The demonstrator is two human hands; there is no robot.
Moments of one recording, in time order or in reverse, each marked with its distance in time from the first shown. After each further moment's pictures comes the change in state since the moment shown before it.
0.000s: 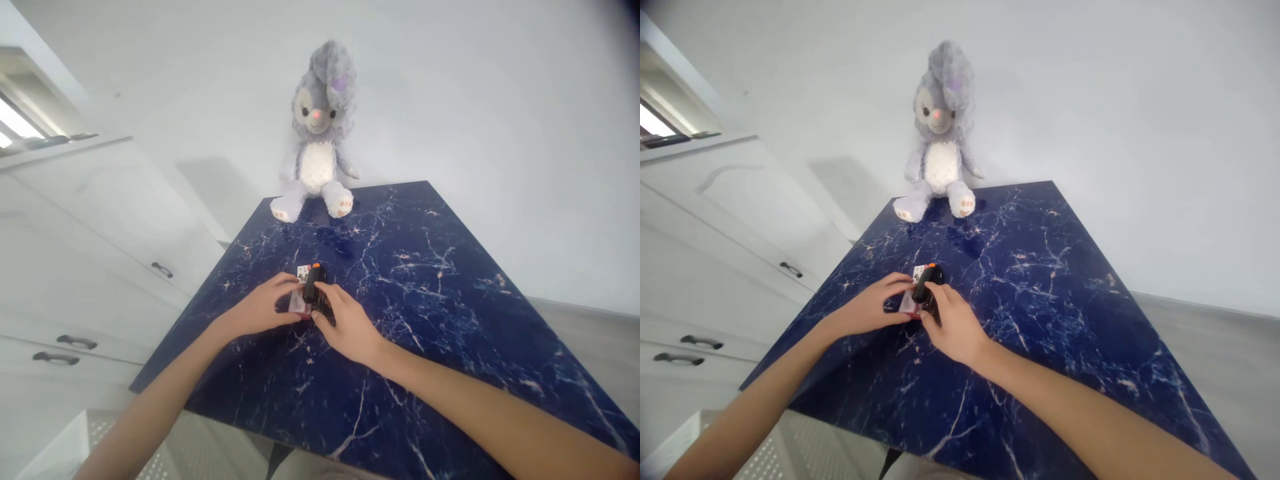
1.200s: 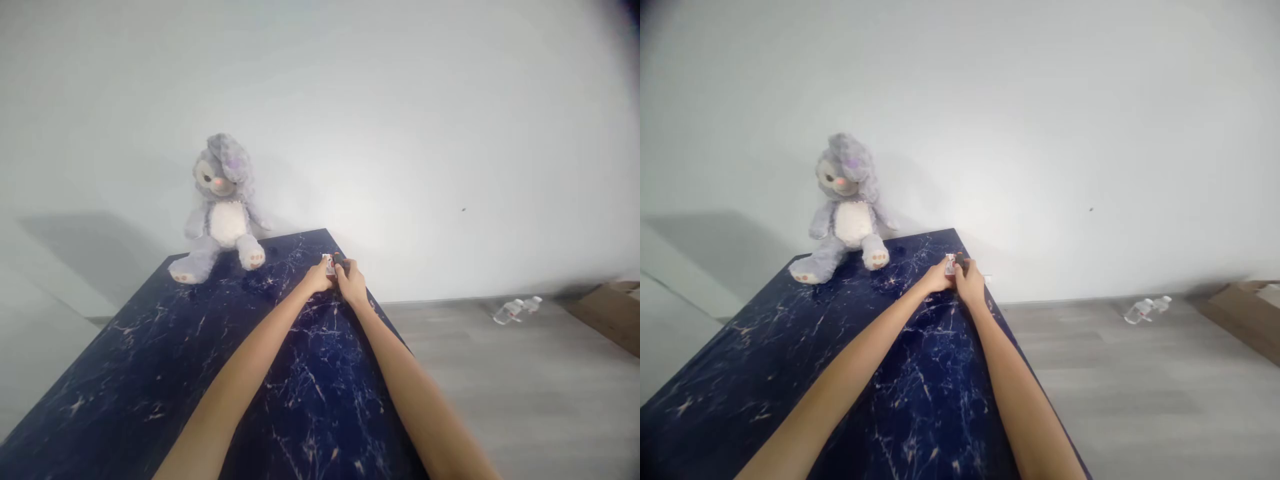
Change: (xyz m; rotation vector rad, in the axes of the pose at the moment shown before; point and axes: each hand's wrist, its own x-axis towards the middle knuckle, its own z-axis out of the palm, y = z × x) left_hand 0.351 0.145 0.123 -0.153 -0.028 0.062; right_hand 0.031 0.186 -0.214 -0.227 0.725 0.505
